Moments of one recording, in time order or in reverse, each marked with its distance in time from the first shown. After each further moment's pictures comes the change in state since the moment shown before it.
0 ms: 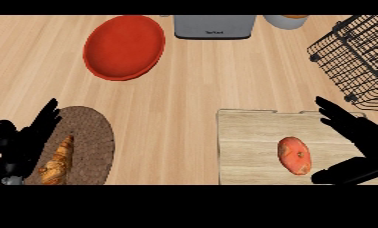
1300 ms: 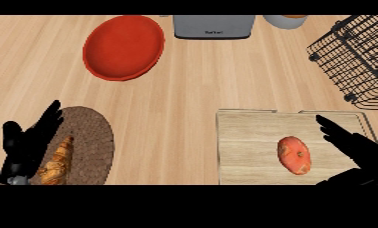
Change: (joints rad) left arm -0.013 -0.091 0.092 0.028 -0.113 -0.072 -0.013; right arm 0.059 0.189 -0.160 0.144 0.188 0.245 -0.030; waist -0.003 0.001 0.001
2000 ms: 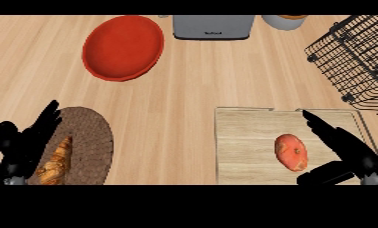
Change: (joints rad) left arm 0.003 -0.030 0.049 -0.030 -0.032 -0.042 0.025; right arm -0.053 0.122 -0.013 0.031 0.129 0.012 -0.012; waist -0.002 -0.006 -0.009
